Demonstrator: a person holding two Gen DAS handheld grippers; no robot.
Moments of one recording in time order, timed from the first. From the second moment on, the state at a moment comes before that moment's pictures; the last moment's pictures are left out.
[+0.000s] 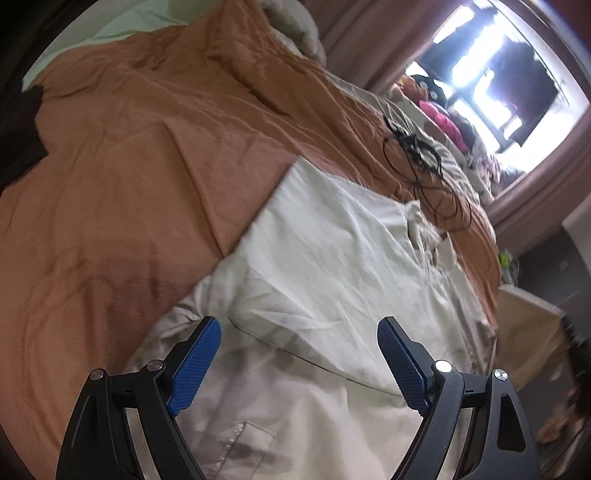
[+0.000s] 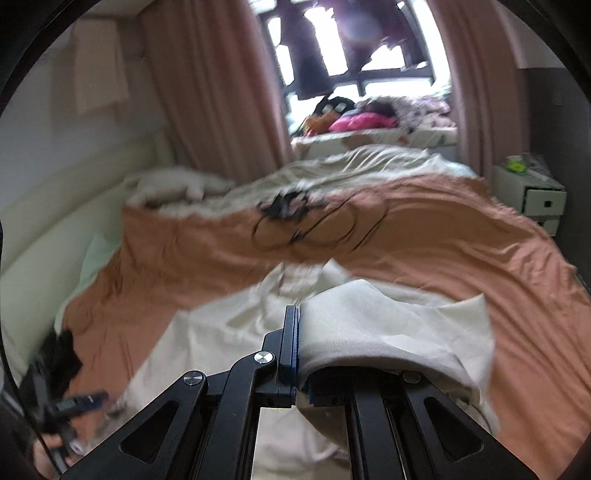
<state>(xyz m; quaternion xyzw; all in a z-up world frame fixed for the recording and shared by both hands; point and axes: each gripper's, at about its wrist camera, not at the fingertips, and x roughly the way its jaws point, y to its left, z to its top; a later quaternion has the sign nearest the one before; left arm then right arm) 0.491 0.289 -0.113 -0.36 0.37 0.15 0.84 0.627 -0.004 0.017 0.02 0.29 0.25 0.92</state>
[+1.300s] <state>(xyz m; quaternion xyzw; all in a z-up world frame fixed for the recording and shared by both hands) 0.612 0.037 -0.066 -0.13 0.41 -0.03 0.90 0.589 -0.218 -0.158 0.44 0.42 0.10 0.79</state>
